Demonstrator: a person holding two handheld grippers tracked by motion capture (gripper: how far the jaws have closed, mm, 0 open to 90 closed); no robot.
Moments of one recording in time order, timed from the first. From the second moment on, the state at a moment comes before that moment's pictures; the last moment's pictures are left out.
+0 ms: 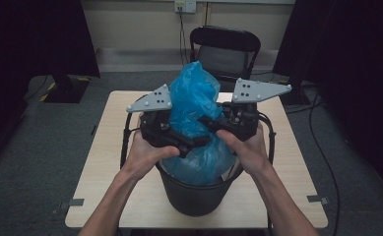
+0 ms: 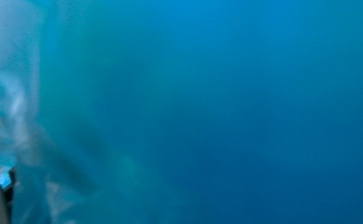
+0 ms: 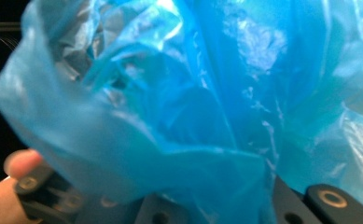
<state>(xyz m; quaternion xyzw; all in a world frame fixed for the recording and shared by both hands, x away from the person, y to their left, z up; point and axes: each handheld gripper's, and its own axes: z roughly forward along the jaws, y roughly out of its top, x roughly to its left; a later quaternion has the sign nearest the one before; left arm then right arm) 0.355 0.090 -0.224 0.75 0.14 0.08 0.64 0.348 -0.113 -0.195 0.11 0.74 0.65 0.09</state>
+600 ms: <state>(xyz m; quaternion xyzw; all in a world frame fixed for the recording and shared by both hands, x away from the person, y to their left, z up) 0.354 0.084 -0.227 0.76 0.09 0.07 0.64 0.346 -0.125 -0.194 0.12 0.73 0.68 0.06</state>
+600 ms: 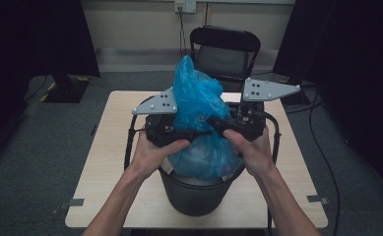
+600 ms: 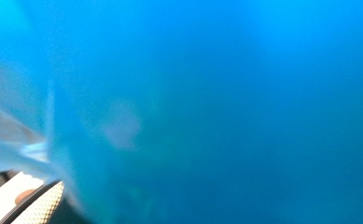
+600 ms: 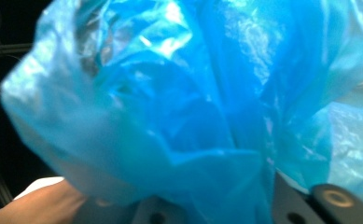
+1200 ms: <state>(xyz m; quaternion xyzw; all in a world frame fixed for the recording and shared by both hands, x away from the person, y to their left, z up) 0.366 0.108 -0.220 0.74 0.11 0.06 0.66 0.338 -0.158 -0.193 0.17 0.71 0.68 0.10</state>
